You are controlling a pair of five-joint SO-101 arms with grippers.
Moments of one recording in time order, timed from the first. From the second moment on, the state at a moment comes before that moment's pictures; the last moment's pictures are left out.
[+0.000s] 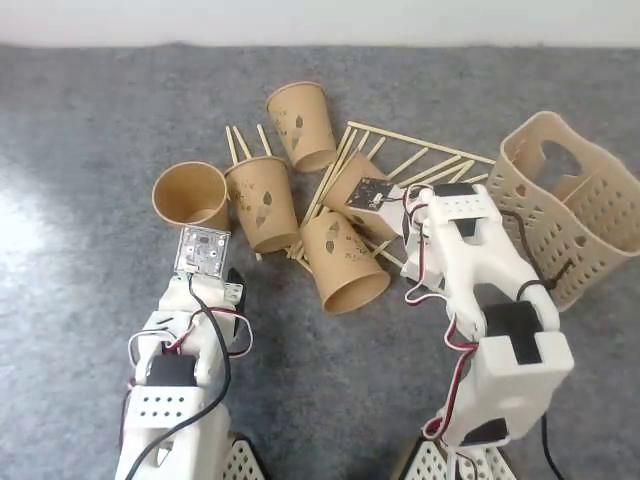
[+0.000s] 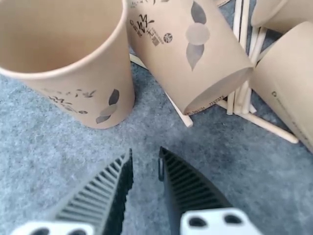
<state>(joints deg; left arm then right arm) -5.5 -71.3 94.4 33.5 -1.5 -9.6 14.5 20.2 64.6 54.2</state>
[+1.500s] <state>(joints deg) -5.5 -71.3 94.4 33.5 -1.5 1.6 -14.4 16.7 91.6 54.2</state>
